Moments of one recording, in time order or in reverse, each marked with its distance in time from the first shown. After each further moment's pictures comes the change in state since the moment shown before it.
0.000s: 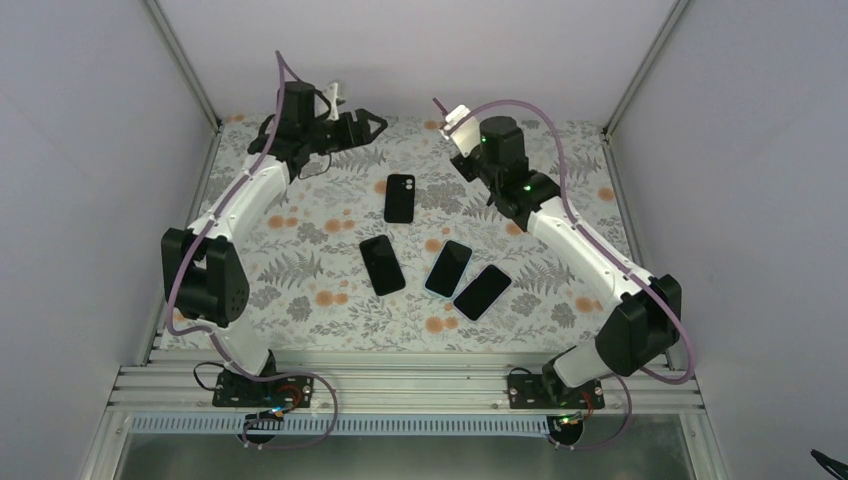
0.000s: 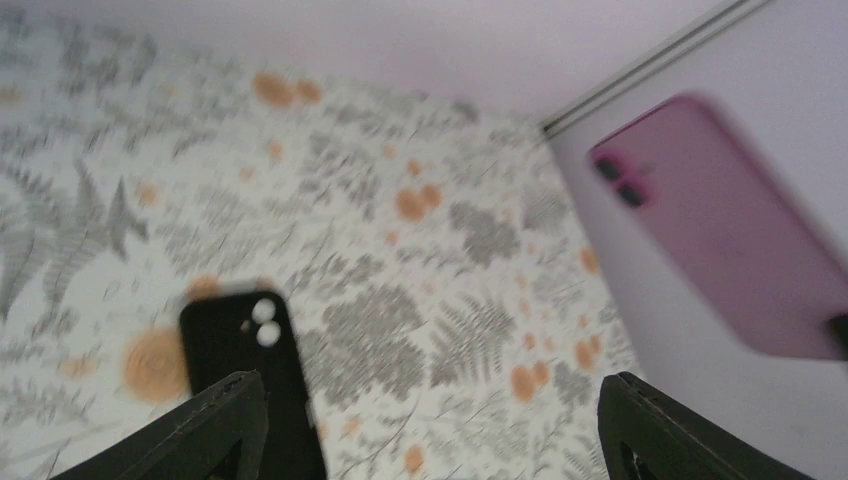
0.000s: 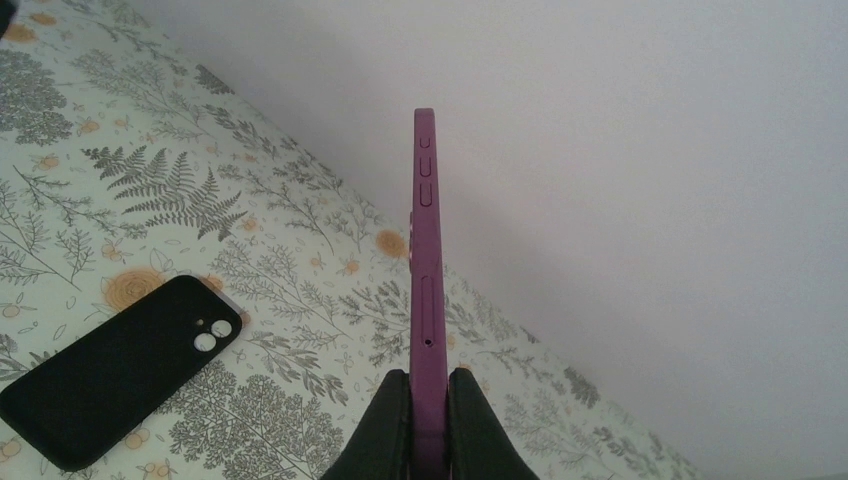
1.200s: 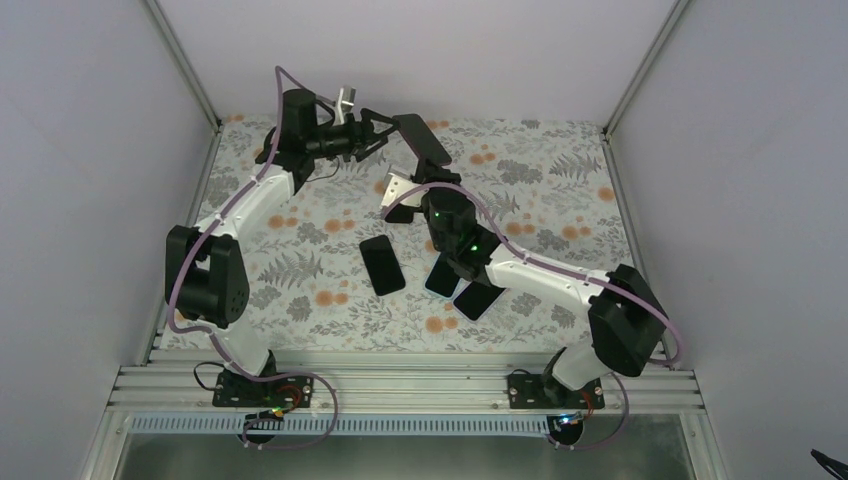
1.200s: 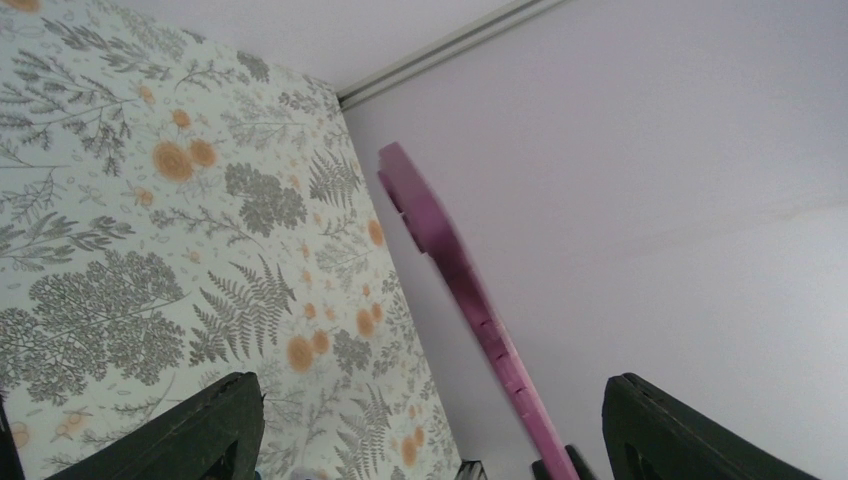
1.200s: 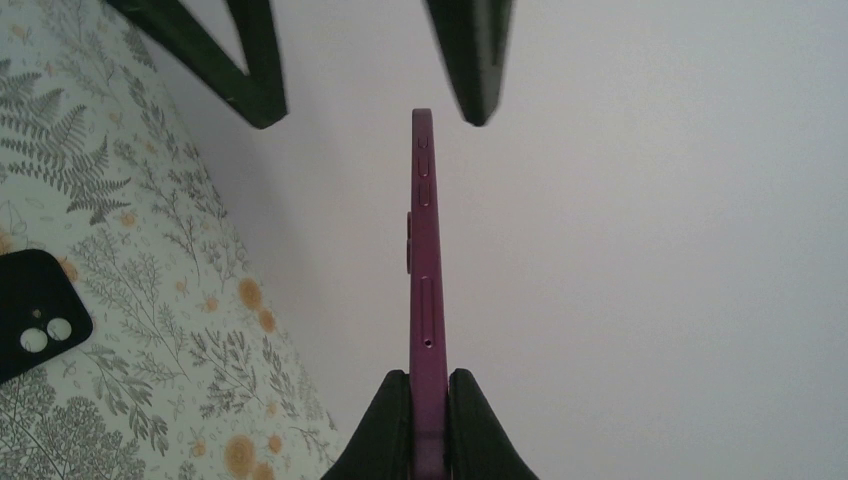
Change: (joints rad) left arm -0.006 -0.014 -0.105 0.316 0.325 -0.392; right arm 0.356 0.014 -0.335 0.670 0.442 -0.699
